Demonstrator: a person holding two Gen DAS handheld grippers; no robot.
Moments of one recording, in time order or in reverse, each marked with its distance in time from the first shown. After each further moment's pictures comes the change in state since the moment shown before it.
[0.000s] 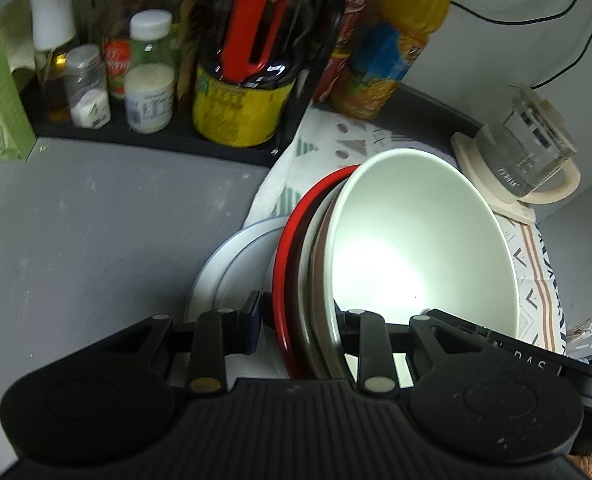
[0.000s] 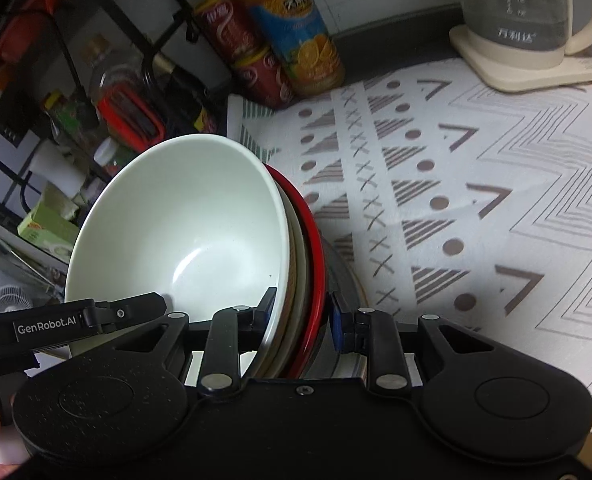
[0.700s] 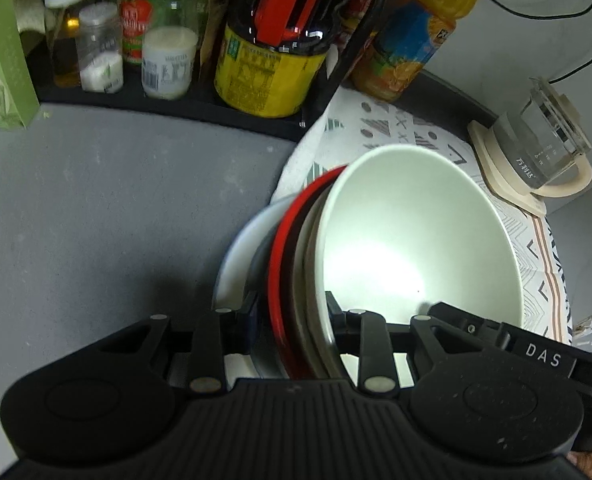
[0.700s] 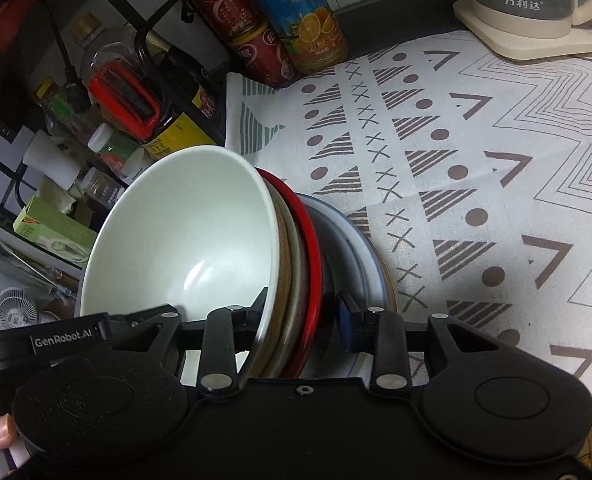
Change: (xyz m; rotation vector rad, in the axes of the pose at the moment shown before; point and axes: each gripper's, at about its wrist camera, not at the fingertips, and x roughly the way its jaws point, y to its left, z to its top) left arm 0.014 0.024 -0.008 -0.019 0.030 -0.003; right arm 0.020 0.005 -0.013 0.034 0.014 0.009
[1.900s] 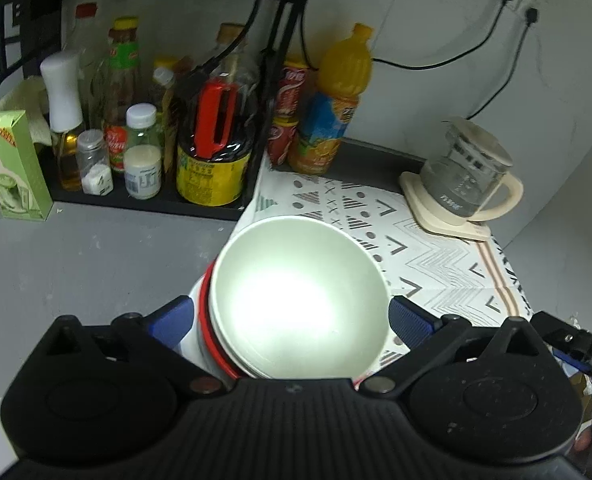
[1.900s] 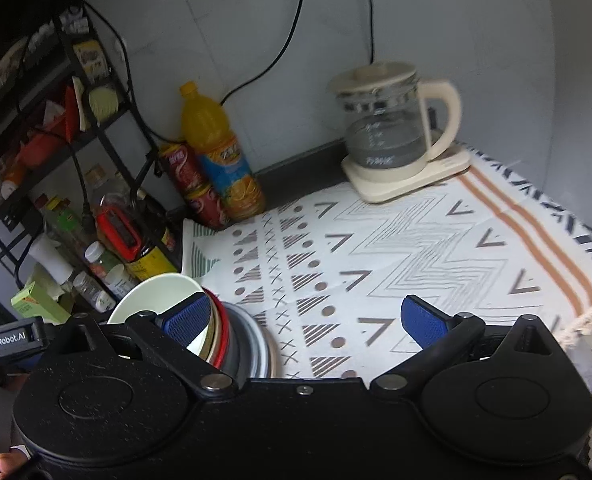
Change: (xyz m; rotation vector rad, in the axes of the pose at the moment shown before) left arm -0.105 -0.064 -0.038 0.127 -0.245 -0.032; right arm -0.174 -0.038 -0.038 0.016 -0.421 -0.173
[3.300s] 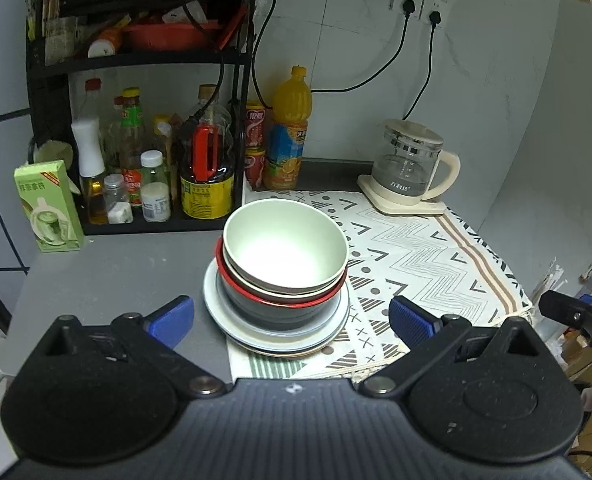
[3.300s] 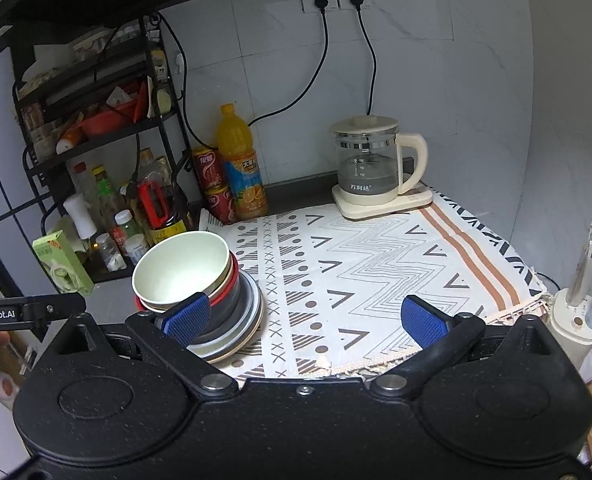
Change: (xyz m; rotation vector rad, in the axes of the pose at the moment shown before) left arm -0.120 -0.003 -0.091 0.195 -0.152 -0.021; right arm -0.134 0.014 -0.078 -0.168 -0.127 -0.053
